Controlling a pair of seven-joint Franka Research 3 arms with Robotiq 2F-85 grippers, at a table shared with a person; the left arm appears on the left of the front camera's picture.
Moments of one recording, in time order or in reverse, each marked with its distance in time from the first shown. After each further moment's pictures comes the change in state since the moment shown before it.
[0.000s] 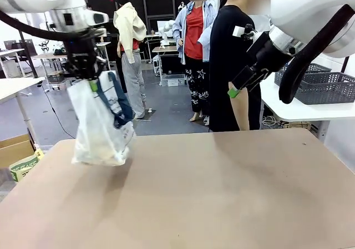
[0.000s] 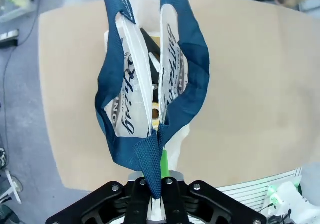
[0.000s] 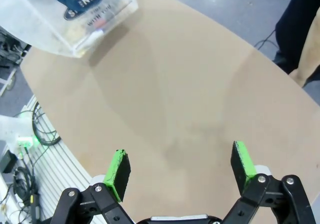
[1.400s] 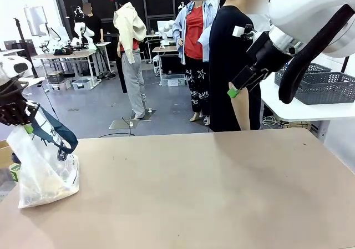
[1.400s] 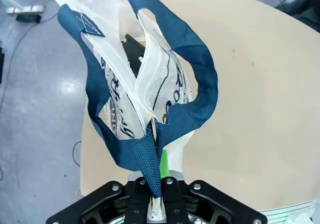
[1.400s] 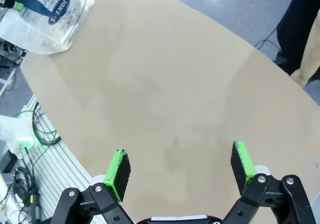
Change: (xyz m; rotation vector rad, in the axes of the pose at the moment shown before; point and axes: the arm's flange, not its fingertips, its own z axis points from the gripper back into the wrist) left arm -0.110 0.170 -0.089 0.033 -0.119 0.204; right arm 0.000 0.000 0.000 0.000 0.000 0.000
